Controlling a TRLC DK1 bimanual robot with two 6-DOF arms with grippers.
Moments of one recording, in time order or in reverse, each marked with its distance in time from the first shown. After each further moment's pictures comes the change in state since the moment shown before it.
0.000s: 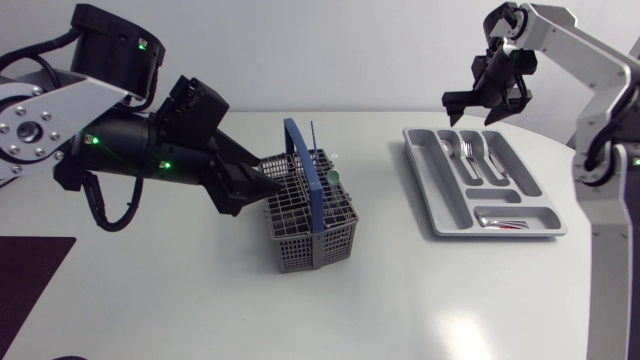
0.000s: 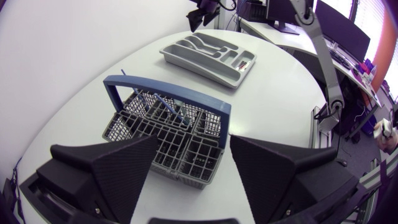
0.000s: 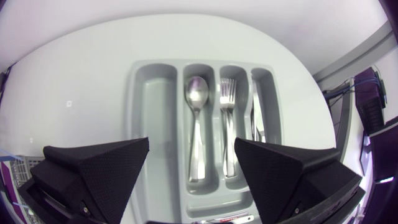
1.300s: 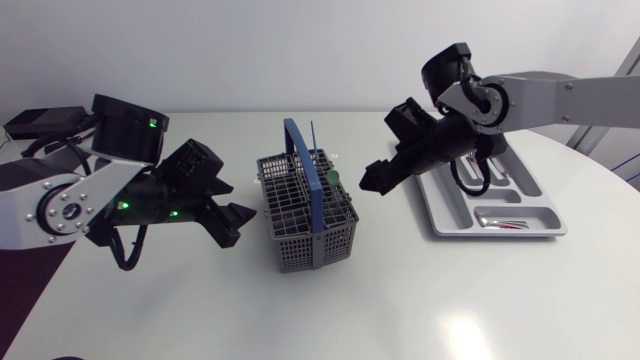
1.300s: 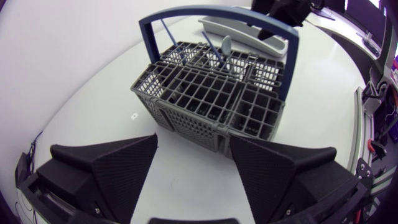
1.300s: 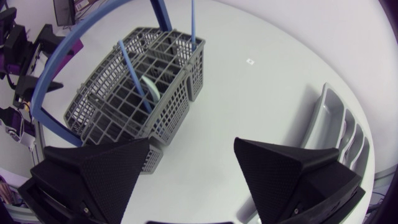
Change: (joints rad) left arm 0.058 0.013 -0.275 0.277 -0.228 0.034; right arm 0.364 -0.679 -1.188 0.624 -0.390 -0.285
